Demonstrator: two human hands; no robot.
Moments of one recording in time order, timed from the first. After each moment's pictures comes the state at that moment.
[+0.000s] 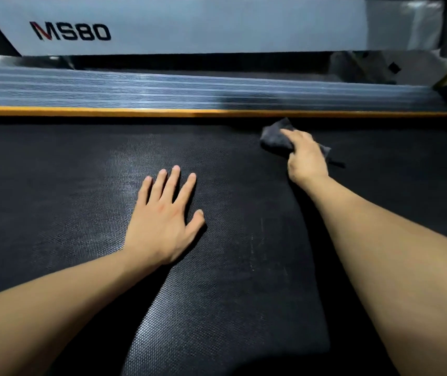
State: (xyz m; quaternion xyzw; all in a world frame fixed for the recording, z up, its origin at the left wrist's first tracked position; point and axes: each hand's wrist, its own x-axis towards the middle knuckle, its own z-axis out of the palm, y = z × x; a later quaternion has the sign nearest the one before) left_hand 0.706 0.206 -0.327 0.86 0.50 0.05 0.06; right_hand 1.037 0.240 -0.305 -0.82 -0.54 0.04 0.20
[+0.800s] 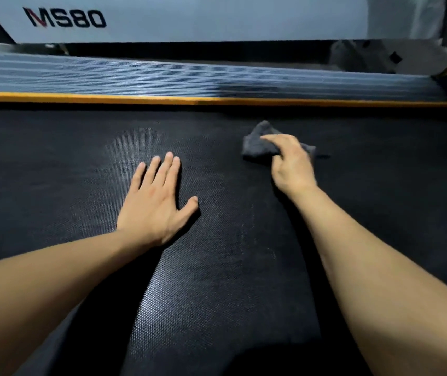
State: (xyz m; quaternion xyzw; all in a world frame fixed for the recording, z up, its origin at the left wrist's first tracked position) left_hand 0.707 0.207 -0.327 0.86 0.50 0.07 0.07; right_hand 0.996 0.198 -0.301 -0.77 -0.57 0.09 0.29
